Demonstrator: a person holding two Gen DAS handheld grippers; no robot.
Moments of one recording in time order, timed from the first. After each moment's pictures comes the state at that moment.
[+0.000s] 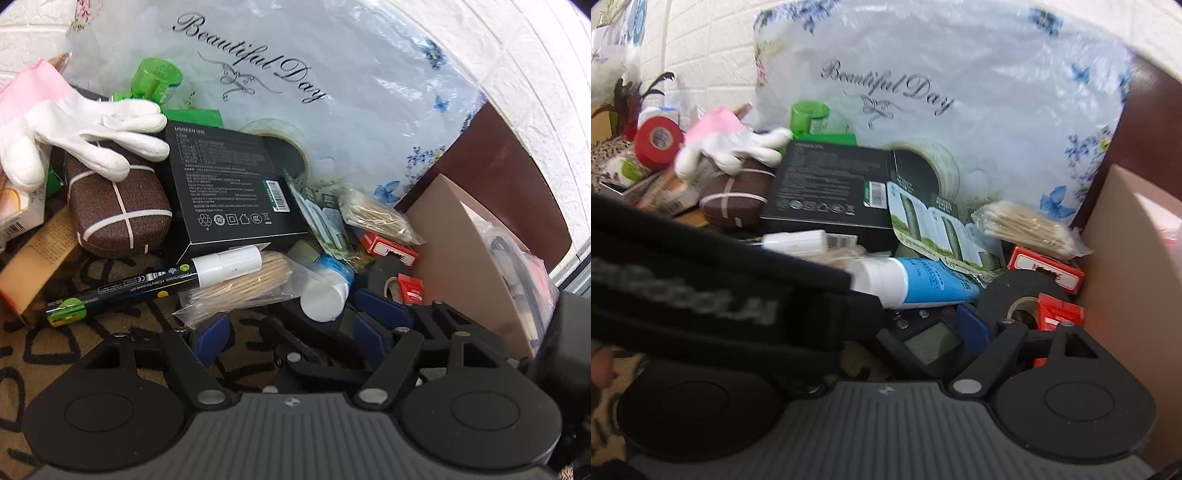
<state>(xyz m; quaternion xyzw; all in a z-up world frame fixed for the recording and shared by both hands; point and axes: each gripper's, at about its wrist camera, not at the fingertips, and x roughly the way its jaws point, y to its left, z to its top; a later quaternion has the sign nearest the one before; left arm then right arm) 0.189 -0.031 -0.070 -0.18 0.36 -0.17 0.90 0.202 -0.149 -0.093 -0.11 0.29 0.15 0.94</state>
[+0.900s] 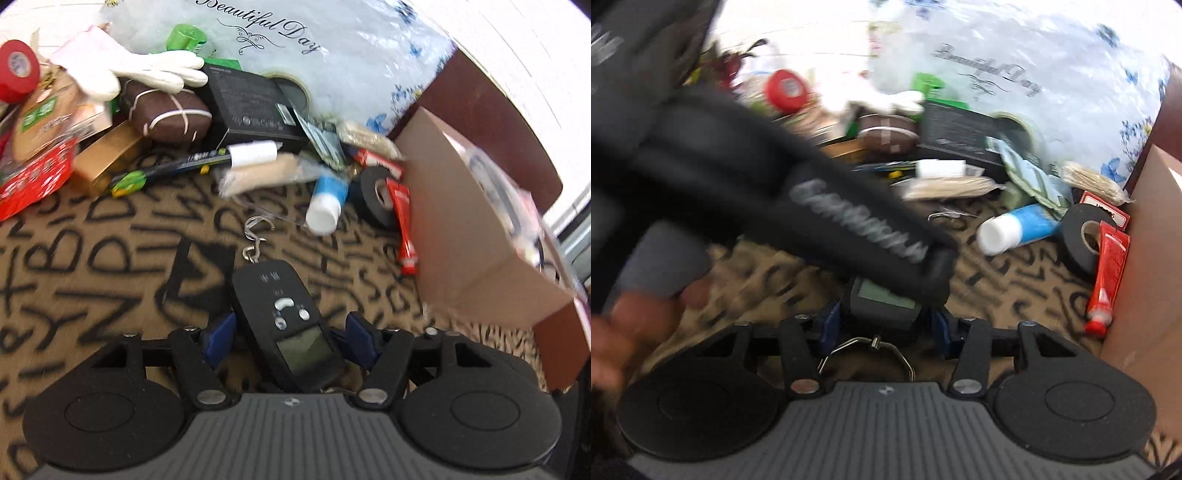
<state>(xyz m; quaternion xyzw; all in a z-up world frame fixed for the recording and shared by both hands) 0.091 -0.023 -0.075 -0.14 0.41 -0.17 0.88 0.057 -0.132 -0.098 -0.15 0.31 0.26 0.90</state>
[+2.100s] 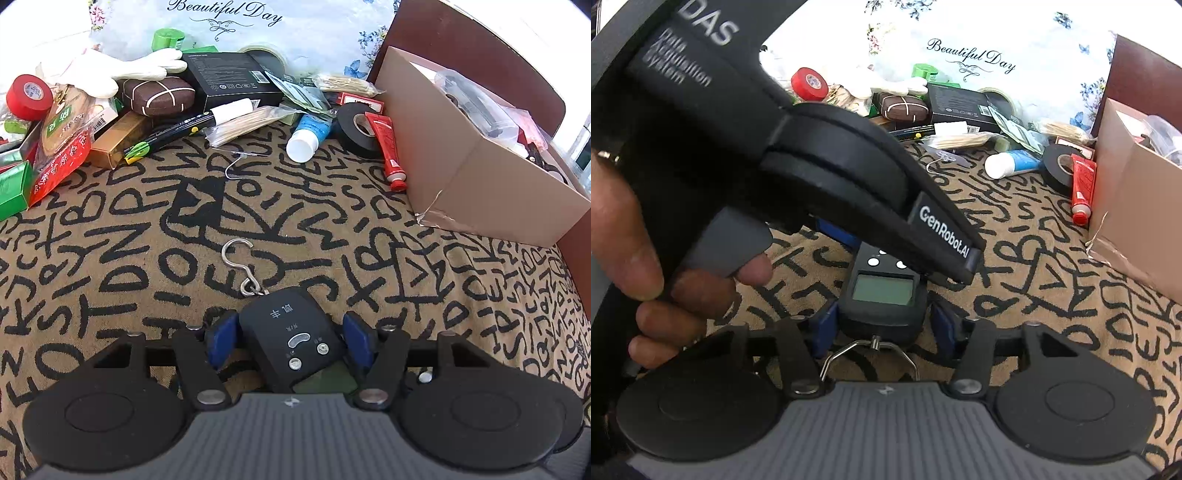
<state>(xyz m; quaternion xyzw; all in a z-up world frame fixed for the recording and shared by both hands) 0.032 -0.060 -0.070 -0.04 0.44 -0.14 0.89 -0.036 -0.141 -0.099 -0.09 0.34 0.24 0.91</state>
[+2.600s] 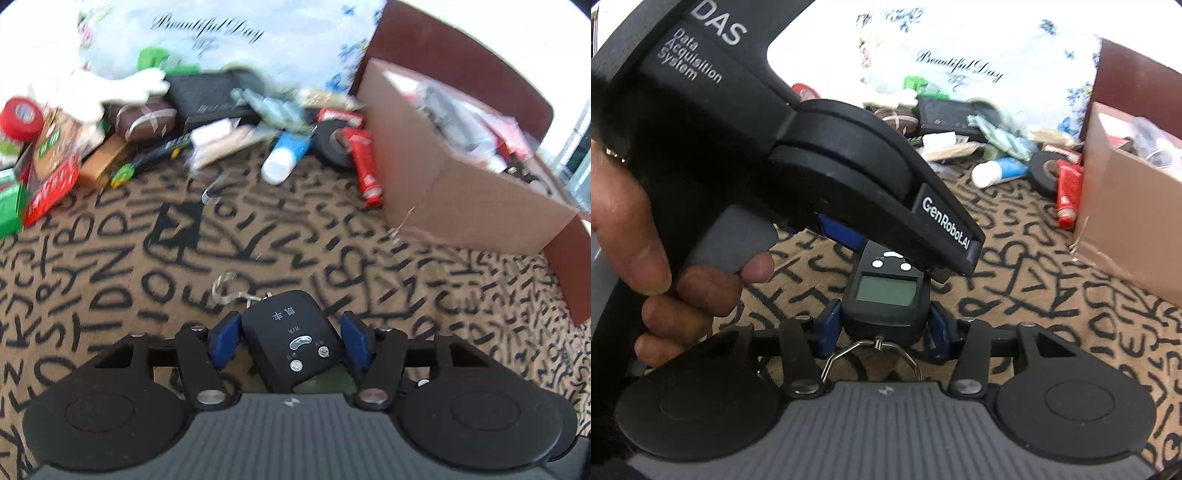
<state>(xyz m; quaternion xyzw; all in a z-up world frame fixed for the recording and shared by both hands) 0.029 -0.076 -0.044 -0.04 0.42 -0.15 0.89 -0.044 -0.160 -0.081 -0.07 0.31 0.23 0.92</state>
